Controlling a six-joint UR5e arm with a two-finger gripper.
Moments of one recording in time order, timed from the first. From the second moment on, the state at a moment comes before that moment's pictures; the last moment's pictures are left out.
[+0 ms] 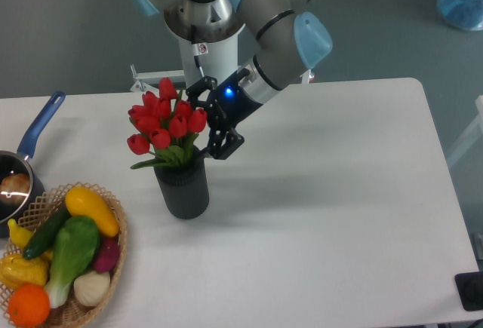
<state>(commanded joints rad) 2.60 -1.67 -1.90 -1.46 0.75 1.88</state>
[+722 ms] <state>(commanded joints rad) 2.57 -1.68 -1.90 -1.45 0.70 1.88</state>
